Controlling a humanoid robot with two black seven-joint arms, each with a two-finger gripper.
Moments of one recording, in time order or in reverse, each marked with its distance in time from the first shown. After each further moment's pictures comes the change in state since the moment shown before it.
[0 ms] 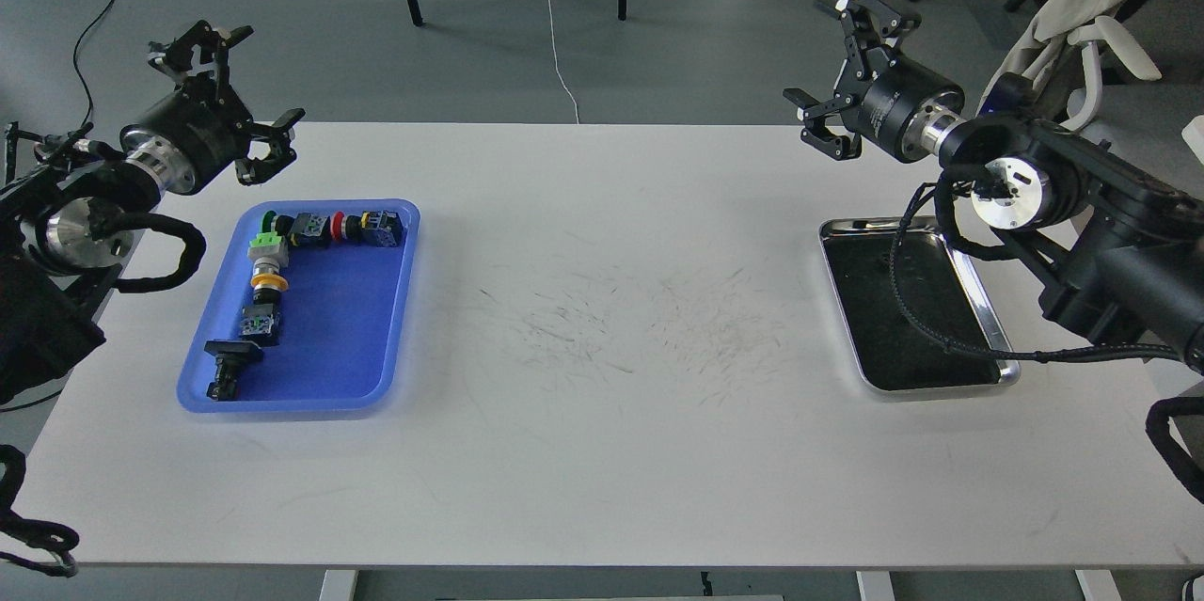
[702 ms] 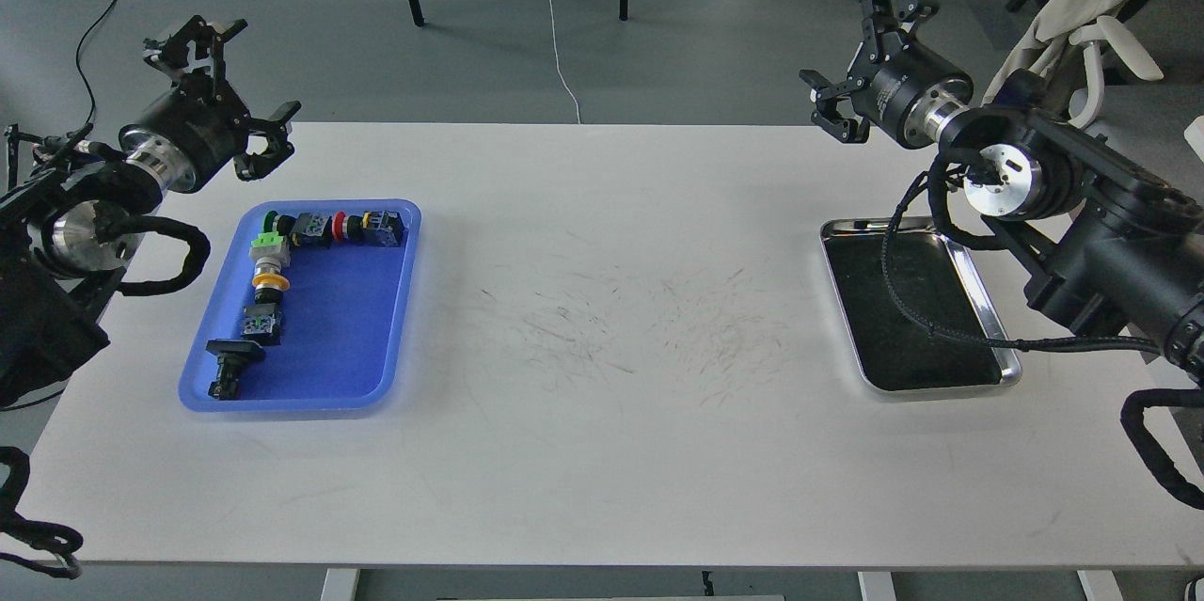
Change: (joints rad) left arm 0.009 0.000 0.005 0.009 -0.002 0.000 -0.058; right arm 0.006 0.042 0.062 -0.049 0.000 -0.078 0.001
